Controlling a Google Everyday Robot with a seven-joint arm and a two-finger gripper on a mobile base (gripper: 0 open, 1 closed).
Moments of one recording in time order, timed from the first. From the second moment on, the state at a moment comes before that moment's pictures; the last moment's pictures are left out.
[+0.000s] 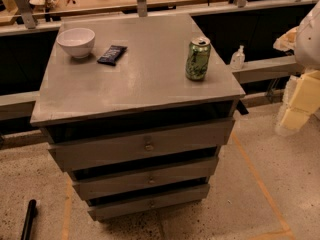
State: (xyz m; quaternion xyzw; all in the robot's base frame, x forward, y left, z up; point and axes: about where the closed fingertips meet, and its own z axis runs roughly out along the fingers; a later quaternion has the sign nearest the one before) arm 0.438 -0.216 0.980 -0.60 0.78 -0.04 0.16
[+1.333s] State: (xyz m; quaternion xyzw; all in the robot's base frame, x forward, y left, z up) arm 0.580 -0.268 1.028 -0.54 0.77 -0.04 0.33
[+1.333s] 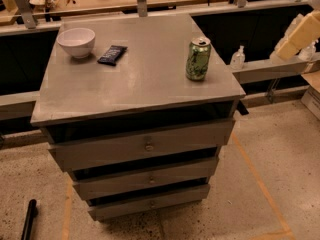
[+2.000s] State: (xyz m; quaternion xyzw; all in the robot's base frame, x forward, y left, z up) arm 0.678 -0.215 0.969 -0.47 0.73 0.13 0.48
